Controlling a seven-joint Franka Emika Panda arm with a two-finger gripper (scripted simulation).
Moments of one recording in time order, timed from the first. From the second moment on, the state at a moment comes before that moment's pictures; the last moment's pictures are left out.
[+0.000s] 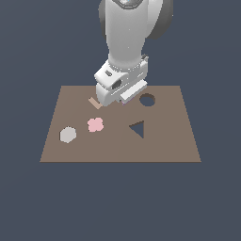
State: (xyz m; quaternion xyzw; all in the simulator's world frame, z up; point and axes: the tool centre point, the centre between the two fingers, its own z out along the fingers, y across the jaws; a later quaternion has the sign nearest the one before) arm -0.091 0.012 0.030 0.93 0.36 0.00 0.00
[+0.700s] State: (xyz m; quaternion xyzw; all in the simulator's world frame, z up) arm -0.086 0.005 0.031 0.91 0.41 0.00 0.00
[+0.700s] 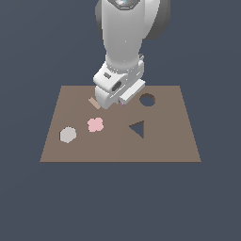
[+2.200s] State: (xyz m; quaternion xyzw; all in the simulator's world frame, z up) arm -0.019 -0.028 0.035 0.61 0.79 0.00 0.00
